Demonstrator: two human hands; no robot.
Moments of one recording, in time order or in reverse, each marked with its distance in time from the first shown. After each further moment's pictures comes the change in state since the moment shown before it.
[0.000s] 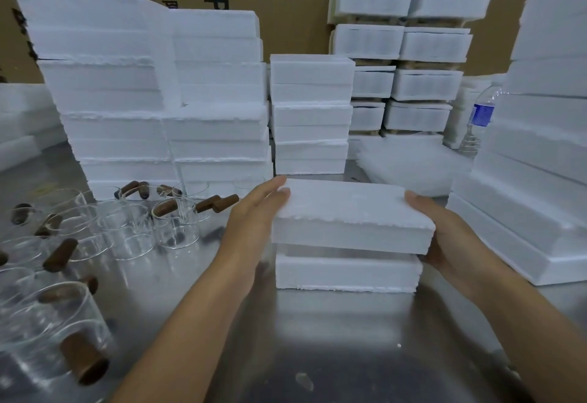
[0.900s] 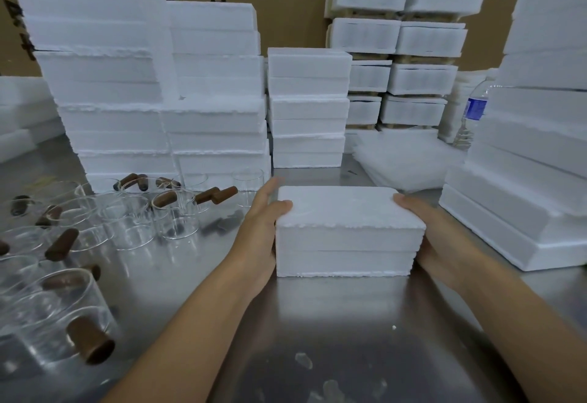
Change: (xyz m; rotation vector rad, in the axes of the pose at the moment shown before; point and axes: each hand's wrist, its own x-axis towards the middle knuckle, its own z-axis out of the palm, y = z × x) left_hand 0.010 -0.030 0.006 -0.340 -0.105 -0.112; right_hand -0.009 0.000 0.014 0.197 0.041 0.092
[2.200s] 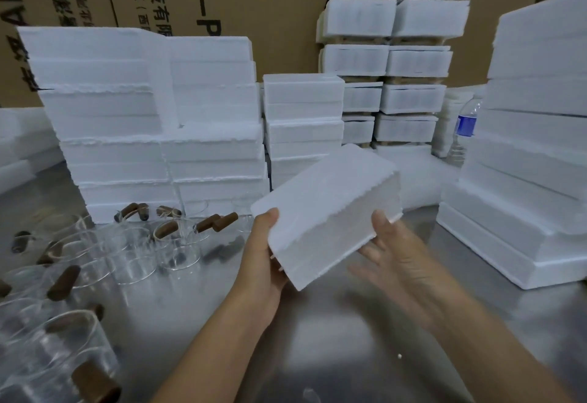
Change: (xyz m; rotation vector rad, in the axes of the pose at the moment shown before) left_hand -0.012 0.006 0.006 -0.124 0.050 -0.062; right_hand -0.019 0.007 0.042 0.164 -0.230 -0.125
